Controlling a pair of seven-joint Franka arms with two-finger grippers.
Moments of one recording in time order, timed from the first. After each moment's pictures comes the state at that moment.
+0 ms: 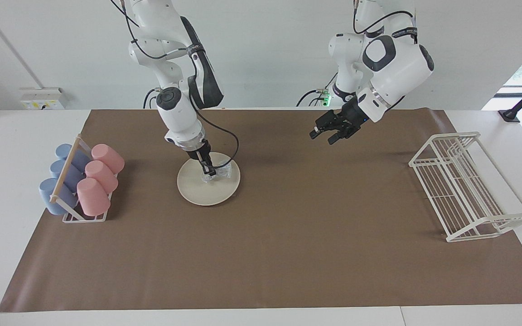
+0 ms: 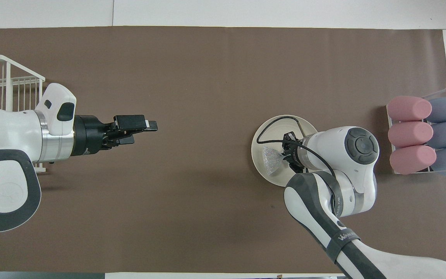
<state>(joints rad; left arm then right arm) -0.24 -0.17 -0.04 -2.10 -0.76 2.15 -0.13 0.40 0.10 -0.06 -2.30 0.28 2.46 1.35</state>
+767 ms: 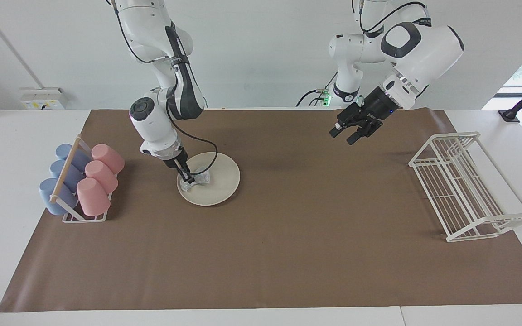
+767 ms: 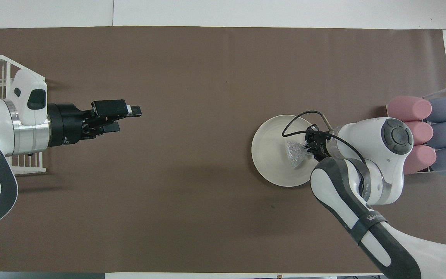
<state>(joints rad) -0.20 -0.17 -0.04 -2.07 -0.76 2.15 -0.13 0.27 0.10 -0.06 -2.31 0.29 2.46 1.11</state>
